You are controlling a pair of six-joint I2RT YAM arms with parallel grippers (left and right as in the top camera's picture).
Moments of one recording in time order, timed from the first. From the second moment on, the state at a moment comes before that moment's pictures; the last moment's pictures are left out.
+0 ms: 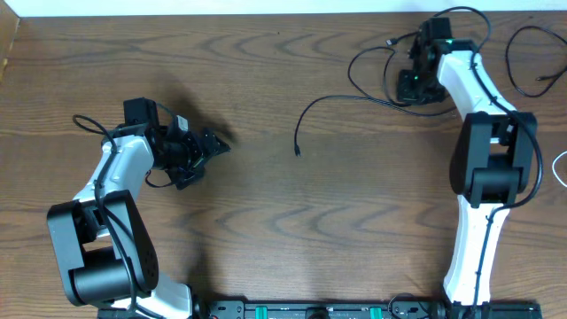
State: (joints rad) left arm 0.20 1.74 1.03 -0.70 0.58 -0.38; right arm 0.01 2.37 1.93 -0.91 -0.04 0.15
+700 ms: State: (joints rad) left arm 0.20 1.74 1.03 -0.70 0.59 -0.38; right arm 0.07 1.83 1.89 -1.10 -0.25 0.15
